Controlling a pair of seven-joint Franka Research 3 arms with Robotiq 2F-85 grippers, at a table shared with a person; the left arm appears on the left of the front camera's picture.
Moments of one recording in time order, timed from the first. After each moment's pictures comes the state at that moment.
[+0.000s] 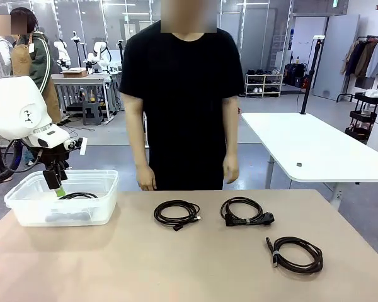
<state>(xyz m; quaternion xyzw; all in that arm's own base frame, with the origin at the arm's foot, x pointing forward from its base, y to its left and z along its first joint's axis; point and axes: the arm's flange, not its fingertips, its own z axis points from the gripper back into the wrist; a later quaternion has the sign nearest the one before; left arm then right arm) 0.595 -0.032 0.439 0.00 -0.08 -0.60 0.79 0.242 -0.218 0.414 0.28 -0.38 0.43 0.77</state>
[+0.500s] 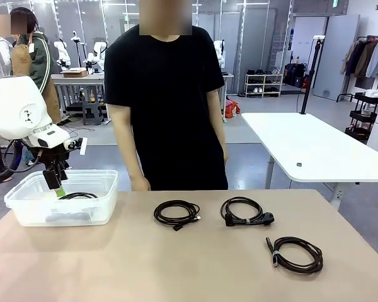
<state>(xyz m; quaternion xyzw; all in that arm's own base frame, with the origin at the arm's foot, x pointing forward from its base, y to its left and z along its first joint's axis) 0.595 -0.032 0.439 0.00 -0.08 -0.60 0.79 0.242 -0.219 0.414 0.28 -0.38 0.43 0.77</state>
